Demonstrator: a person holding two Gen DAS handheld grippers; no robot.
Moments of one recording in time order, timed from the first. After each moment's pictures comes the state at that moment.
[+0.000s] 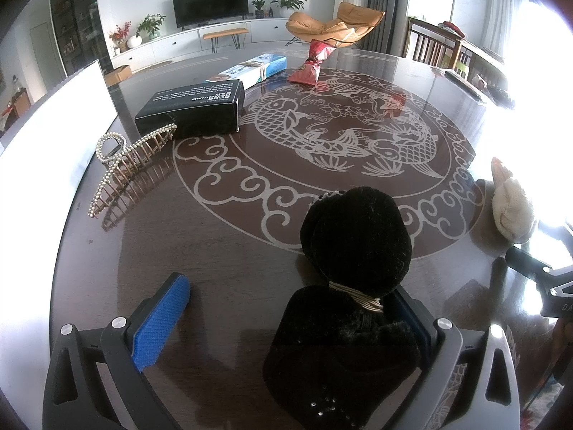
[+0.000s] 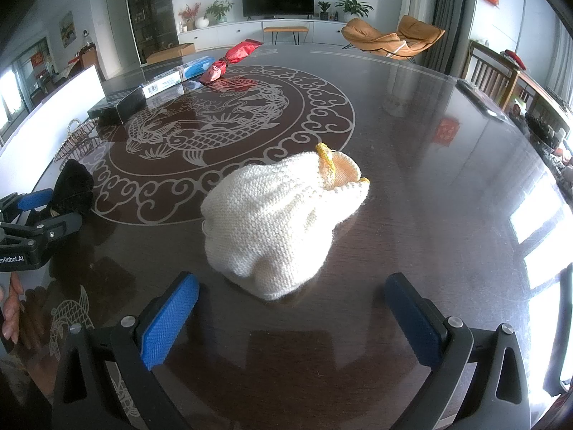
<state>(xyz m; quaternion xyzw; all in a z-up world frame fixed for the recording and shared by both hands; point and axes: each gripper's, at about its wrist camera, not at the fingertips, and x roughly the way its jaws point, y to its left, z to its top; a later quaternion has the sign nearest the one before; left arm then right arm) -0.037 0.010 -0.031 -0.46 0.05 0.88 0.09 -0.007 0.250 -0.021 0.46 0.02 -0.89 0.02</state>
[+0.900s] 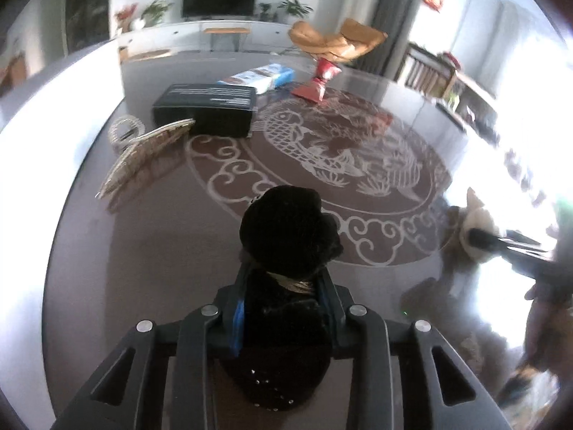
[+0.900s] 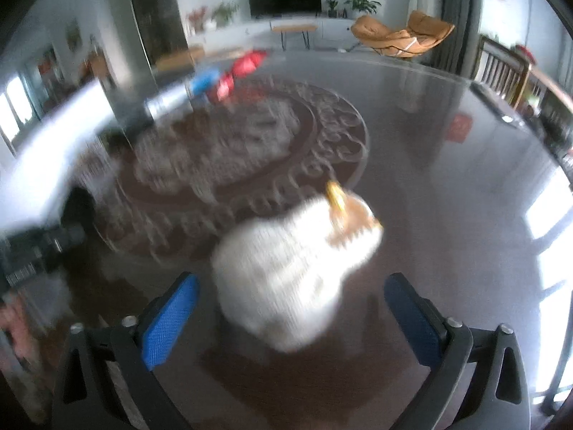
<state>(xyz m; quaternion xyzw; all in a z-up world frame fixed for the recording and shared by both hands) -0.028 -0.028 -0.015 -0.45 -0.05 0.88 0.13 -0.043 0.256 -0.009 0.48 -0.04 -0.87 0.05</state>
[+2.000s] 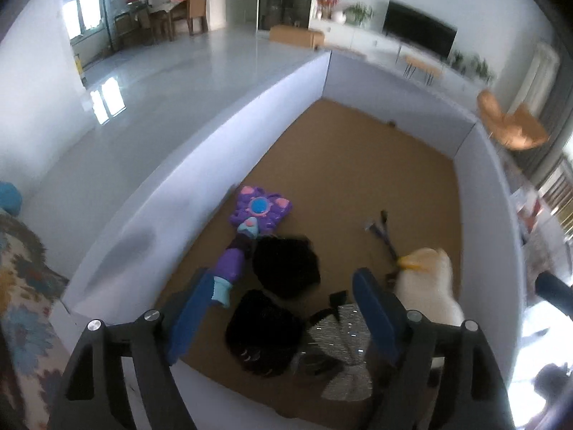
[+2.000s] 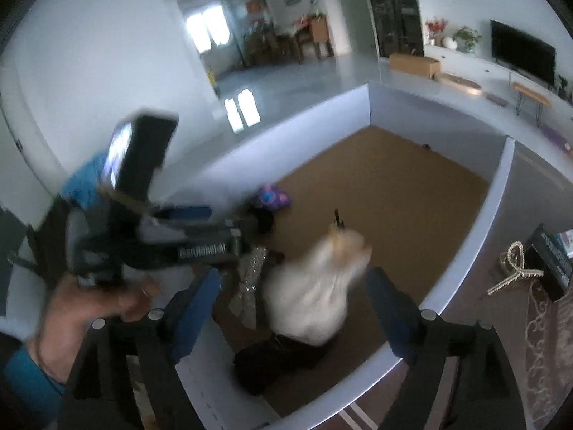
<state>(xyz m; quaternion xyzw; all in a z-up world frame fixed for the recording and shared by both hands) 0.057 -0.372 0.044 -0.44 -0.16 0.86 -0.19 0.006 -0.185 0.103 0.39 0.05 -0.81 0.45</state>
